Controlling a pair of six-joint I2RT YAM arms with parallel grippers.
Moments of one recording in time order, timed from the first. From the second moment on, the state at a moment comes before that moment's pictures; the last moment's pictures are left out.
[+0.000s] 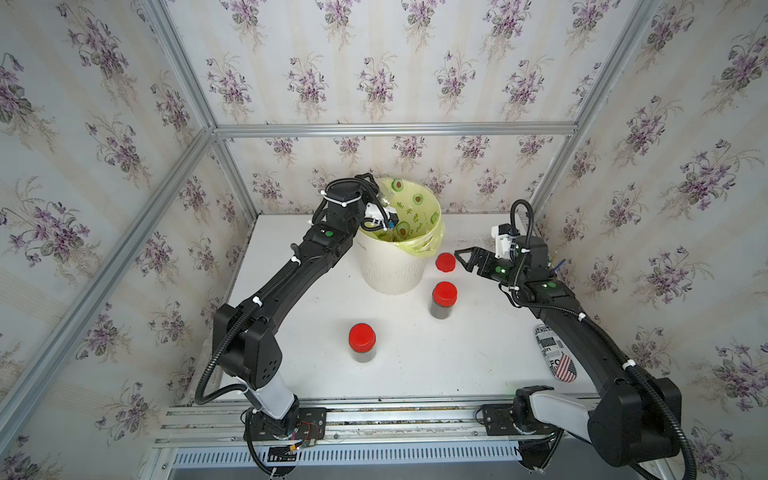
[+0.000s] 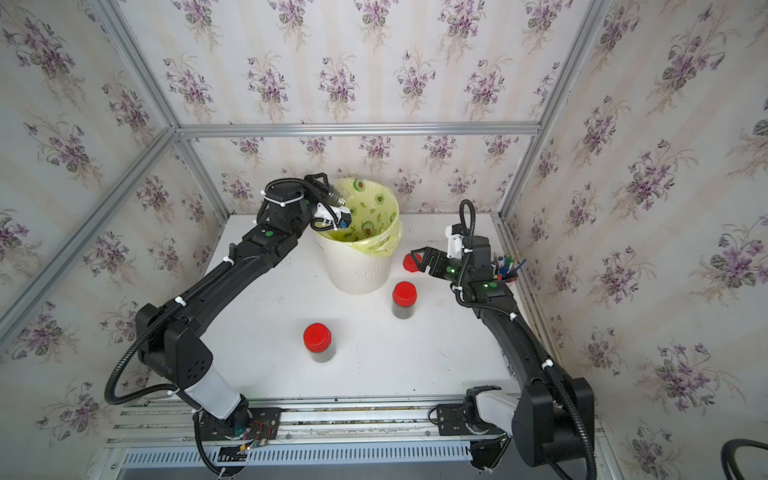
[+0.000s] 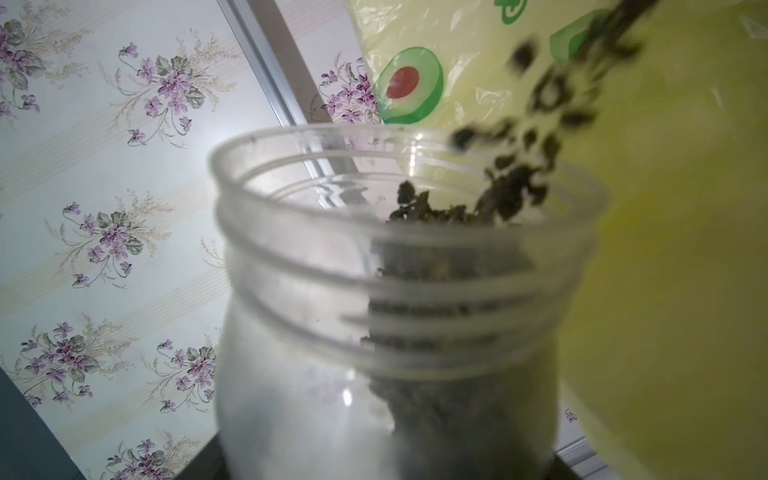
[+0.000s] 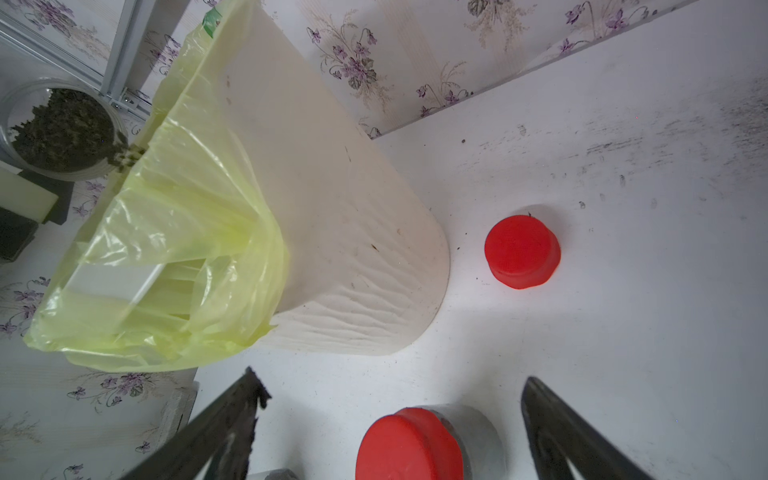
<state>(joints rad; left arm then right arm) -0.45 1.68 1.59 -0.07 -0.29 1.98 0.15 1.20 0.89 -0.22 -0.44 0.49</state>
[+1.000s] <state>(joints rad) -0.48 1.68 1.68 -0.28 -0.35 1.99 0.16 1.14 0.86 -0.21 -0.49 0.49</state>
